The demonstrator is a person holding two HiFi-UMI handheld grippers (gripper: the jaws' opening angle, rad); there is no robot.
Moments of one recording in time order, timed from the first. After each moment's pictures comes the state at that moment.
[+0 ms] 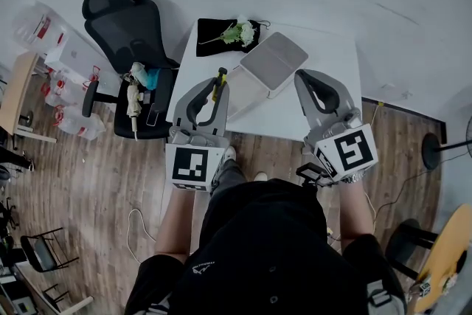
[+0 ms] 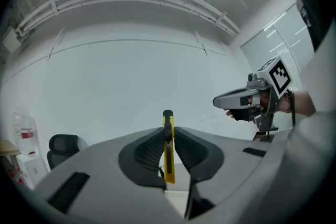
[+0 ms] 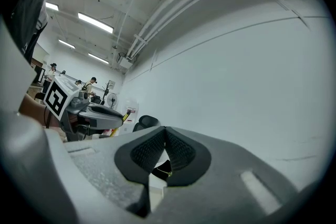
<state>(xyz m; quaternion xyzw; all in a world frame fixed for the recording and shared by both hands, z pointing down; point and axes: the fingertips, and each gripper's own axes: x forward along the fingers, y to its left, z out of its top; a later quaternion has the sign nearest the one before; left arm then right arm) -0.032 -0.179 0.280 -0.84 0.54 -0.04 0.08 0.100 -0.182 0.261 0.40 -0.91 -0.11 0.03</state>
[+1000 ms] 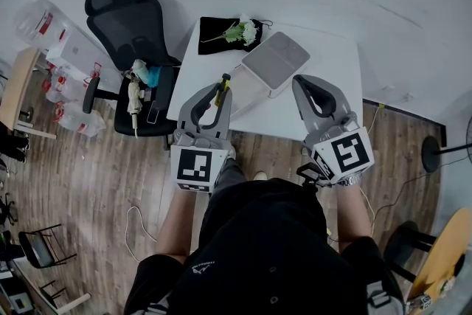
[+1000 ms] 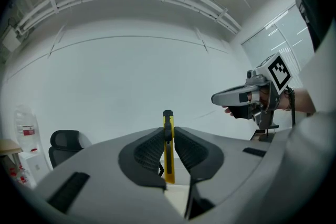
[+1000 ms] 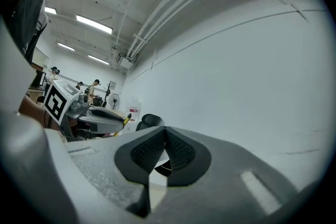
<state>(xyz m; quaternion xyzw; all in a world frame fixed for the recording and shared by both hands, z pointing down) -0.032 -0.173 0.302 -0.83 0.54 -0.05 0.07 0.094 -0.177 0.275 0.39 -0.92 -0.09 0.03</state>
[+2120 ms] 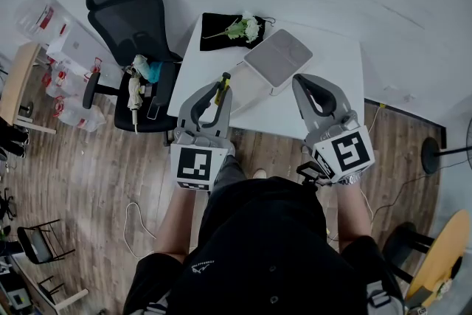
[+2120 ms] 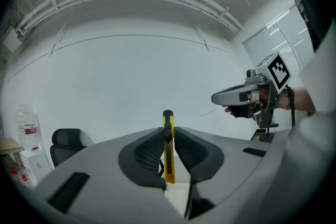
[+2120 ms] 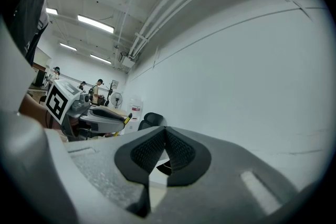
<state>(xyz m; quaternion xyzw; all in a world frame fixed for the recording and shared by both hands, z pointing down) -0.037 -0.175 0.308 -0.83 0.55 -0.06 0.06 0.089 -0.181 0.280 0.38 -0.92 -0.09 0.04</state>
